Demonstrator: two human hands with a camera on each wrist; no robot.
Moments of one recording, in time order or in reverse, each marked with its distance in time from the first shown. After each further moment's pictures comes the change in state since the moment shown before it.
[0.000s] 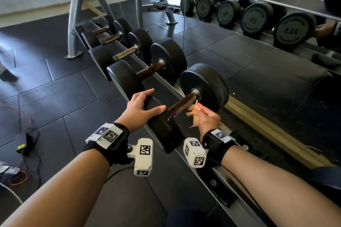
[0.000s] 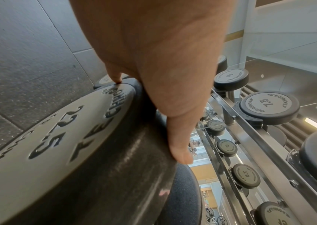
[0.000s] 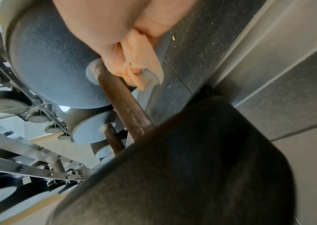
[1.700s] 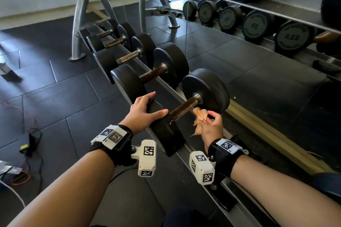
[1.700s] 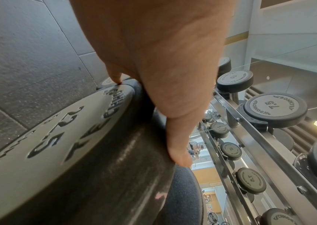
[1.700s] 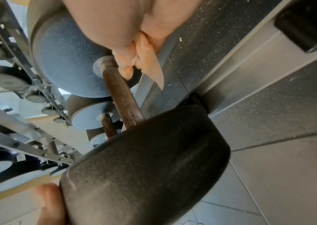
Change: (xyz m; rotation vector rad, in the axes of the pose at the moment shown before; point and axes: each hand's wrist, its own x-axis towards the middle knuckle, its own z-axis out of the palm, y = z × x) left_hand -0.002 0.007 -0.001 -0.010 0.002 -0.043; right_hand 0.003 0.014 -0.016 -0.143 0.009 0.032
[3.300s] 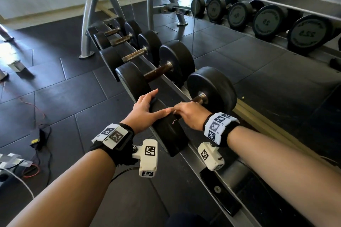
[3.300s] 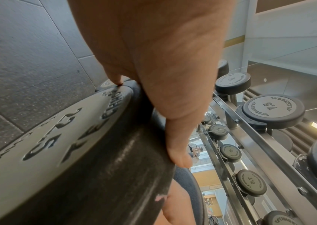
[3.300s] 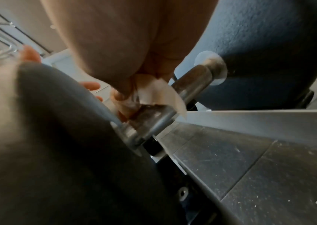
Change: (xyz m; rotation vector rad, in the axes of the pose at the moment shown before) left_hand -0.004 0.005 0.000 -0.003 0.007 0.001; right_hand 0.011 -0.082 0.045 -1.222 -0.903 -0.699
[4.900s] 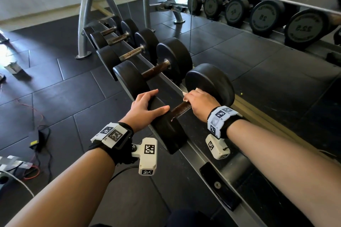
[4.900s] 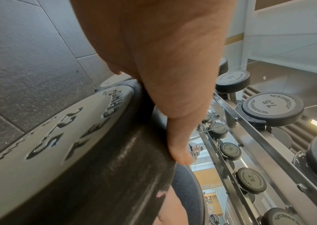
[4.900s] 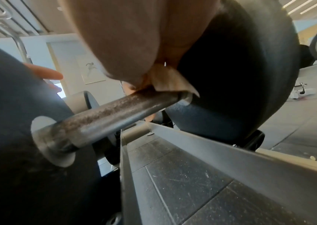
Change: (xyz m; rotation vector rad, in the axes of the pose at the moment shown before) left_hand 0.004 -0.004 0.001 0.048 0.001 -0.011; right_hand 0.002 0.038 0.005 -0.292 0.280 0.075
